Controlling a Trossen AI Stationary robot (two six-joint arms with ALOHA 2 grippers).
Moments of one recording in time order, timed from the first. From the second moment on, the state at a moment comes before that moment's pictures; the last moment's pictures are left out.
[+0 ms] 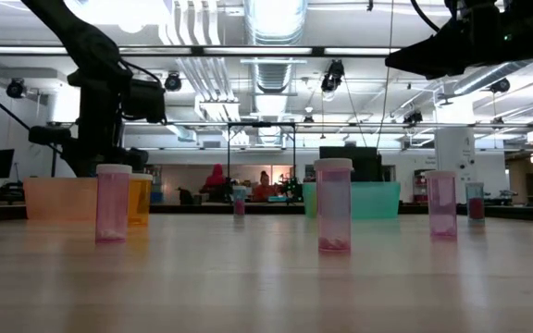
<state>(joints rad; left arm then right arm) 0.68 1.34 0.71 -0.77 -0.64 -1.04 -0.08 0.63 0.29 0.30 0.11 -0.27</state>
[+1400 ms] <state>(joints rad) 0.69 1.34 0.71 -0.77 -0.63 -1.04 -0.08 0.63 0.29 0.30 0.11 -0.27</state>
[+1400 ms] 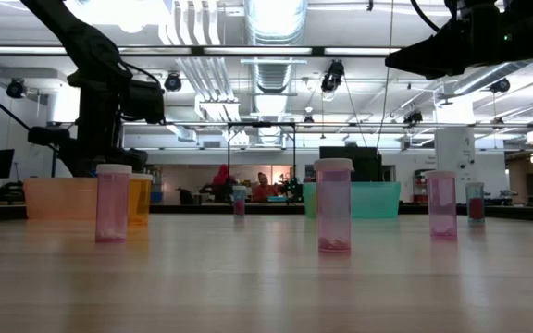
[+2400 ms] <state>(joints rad) 0.62 1.34 0.94 -0.97 -0.58 -0.90 -0.08 0.63 0.29 0.30 0.11 -0.27</state>
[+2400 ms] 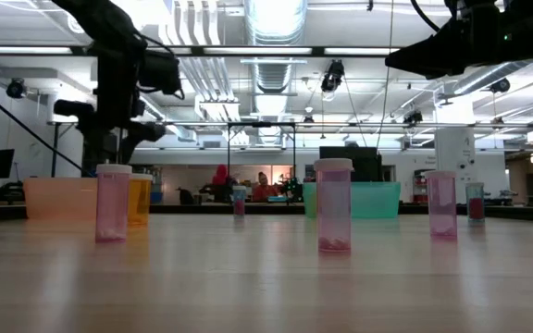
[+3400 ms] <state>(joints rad) 0.47 1.39 1.04 -0.33 -0.50 -0.63 -0.08 0.63 0.29 0.30 0.11 -0.27</state>
